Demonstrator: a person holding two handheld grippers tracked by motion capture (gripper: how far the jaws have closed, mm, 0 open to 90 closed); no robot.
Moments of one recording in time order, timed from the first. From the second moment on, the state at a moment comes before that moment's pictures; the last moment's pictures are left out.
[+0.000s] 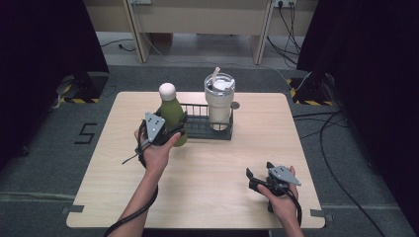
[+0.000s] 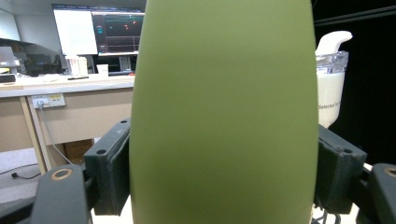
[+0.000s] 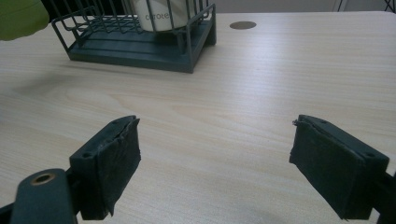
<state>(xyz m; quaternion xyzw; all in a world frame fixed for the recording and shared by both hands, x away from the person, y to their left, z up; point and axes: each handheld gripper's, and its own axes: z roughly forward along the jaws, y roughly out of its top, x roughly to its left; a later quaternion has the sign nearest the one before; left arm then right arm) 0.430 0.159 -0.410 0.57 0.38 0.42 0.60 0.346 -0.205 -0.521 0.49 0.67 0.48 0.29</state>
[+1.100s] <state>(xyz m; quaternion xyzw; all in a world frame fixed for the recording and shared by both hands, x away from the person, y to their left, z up) 0.456 0.152 -0.382 0.57 0.37 0.42 0.61 0.346 -0.206 -0.521 0.49 0.66 0.49 0.28</state>
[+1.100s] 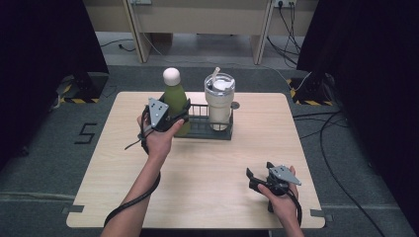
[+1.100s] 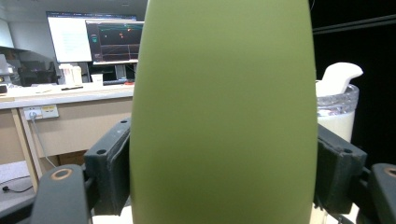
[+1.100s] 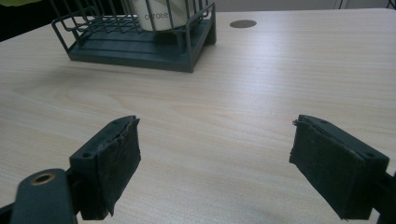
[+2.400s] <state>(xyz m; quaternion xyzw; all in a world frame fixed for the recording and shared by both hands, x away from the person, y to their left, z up) 0.492 0.142 -0.364 0.56 0.37 0.42 0.61 0.347 -0.207 -0.521 0.49 0.66 0.49 0.28</state>
